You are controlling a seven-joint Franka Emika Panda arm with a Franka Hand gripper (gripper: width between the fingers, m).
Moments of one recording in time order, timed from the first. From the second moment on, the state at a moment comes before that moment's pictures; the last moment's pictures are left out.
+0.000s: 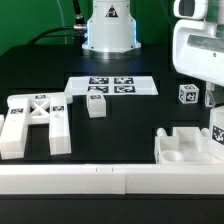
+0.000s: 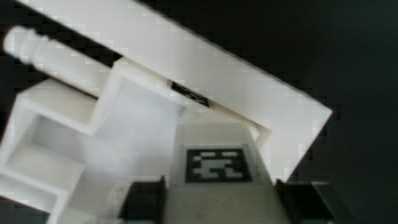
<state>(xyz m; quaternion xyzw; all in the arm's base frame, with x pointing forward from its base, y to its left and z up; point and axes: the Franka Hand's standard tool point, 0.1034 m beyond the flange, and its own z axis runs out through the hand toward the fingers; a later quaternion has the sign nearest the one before) 0.677 0.115 0.078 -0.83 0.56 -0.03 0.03</state>
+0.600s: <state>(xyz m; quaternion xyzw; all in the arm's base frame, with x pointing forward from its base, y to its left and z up) 0.678 0.114 0.079 -0.90 0.44 -0.03 0.03</state>
